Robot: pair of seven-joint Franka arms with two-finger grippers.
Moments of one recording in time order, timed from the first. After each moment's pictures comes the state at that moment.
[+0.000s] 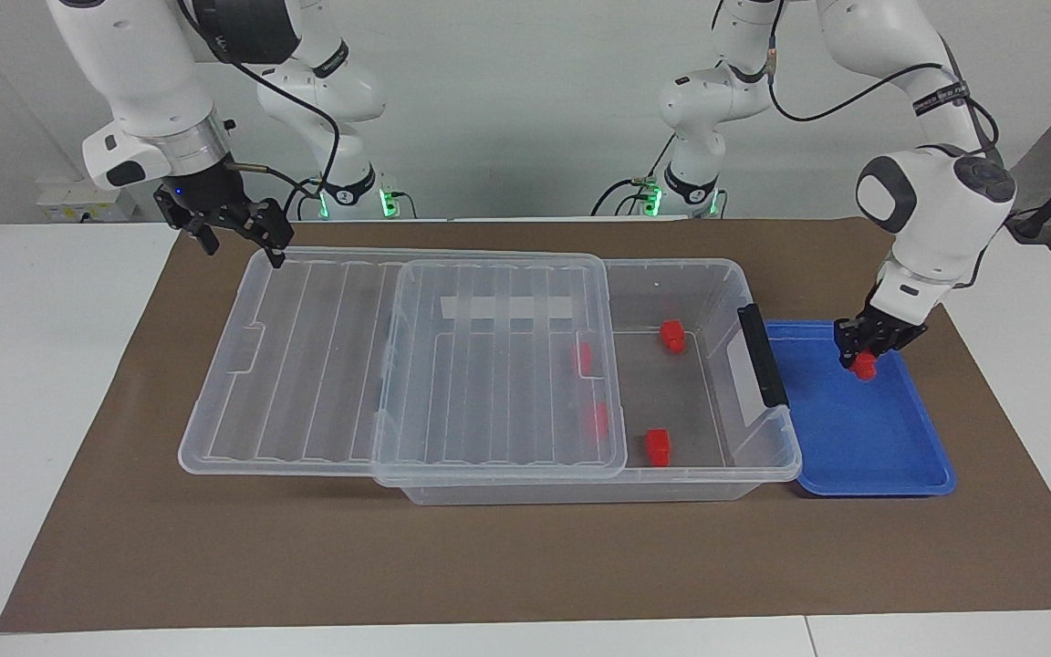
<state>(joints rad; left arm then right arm) 0.20 0.14 -0.07 -2.04 0.00 2.30 0.20 -0.01 -0.01 0.05 -1.59 -0.02 1.58 0.31</state>
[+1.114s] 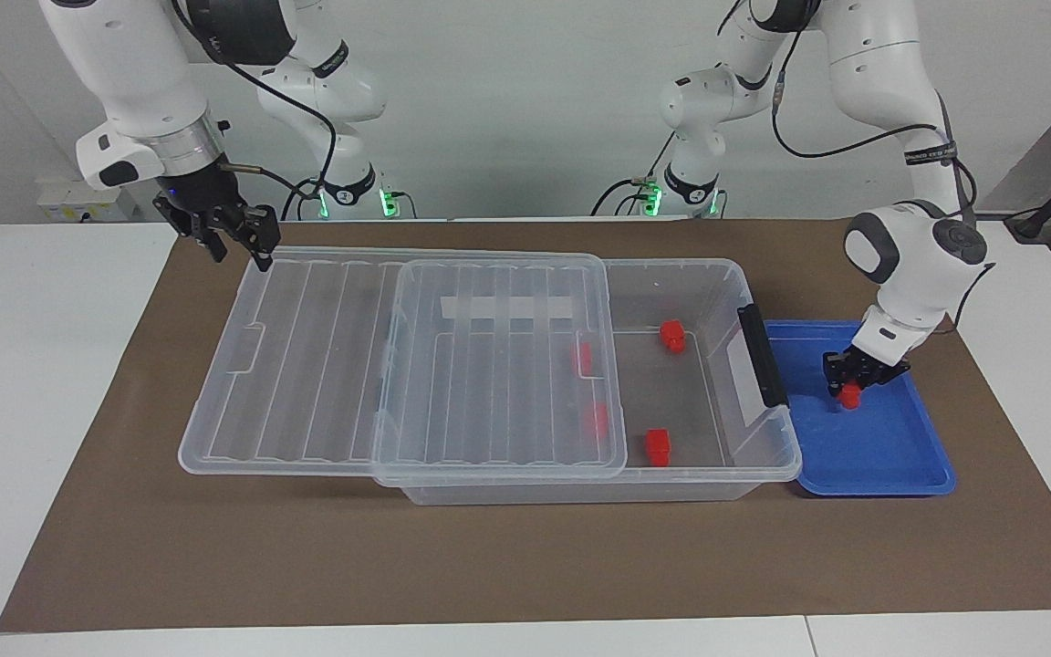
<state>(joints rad) 0.23 0.27 -0.07 -2.05 0.00 2.43 0.28 -0.03 0.00 0.05 -1.60 -0.02 1.61 0.30</state>
